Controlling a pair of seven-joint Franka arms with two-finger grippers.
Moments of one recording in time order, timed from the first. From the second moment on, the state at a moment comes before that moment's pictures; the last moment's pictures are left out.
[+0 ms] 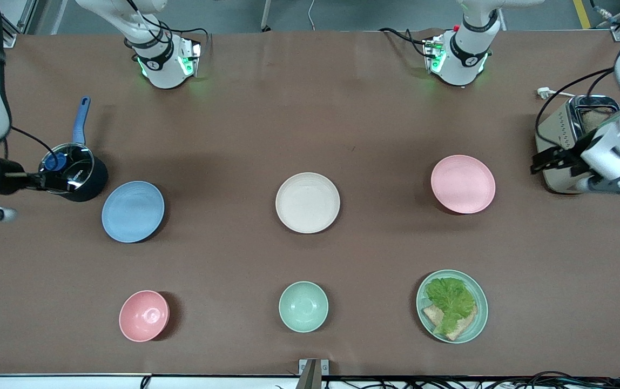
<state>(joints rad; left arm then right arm) -0.05 0.08 0.09 -1.96 -0.09 1.93 0.18 -0.08 0.30 -0.18 -1.78 0.19 1.82 -0.26</state>
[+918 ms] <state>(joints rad) -0.02 0.42 0.13 -2.07 -0.21 2.13 0.45 -0.10 0.58 -0.28 -1.83 0.53 2.00 -0.70</state>
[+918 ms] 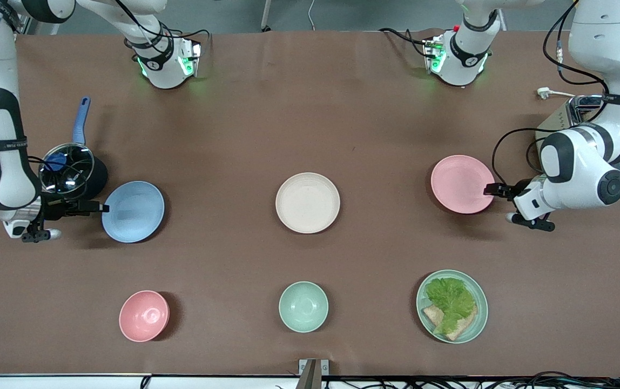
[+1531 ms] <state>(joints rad) -0.02 0.42 0.16 -2.13 -0.28 2.13 0.52 -0.10 0.59 -0.28 -1.89 0.57 2.03 -0.76</state>
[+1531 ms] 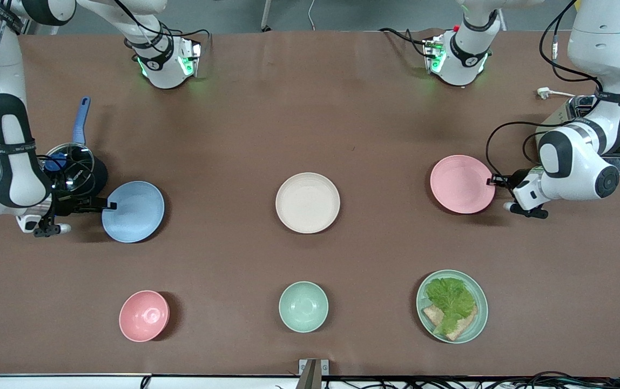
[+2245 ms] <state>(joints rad) -0.04 0.25 -0.23 -2.10 -0.30 2.09 0.23 -0.10 0.61 -0.29 -1.87 0.62 2.00 -0.79</state>
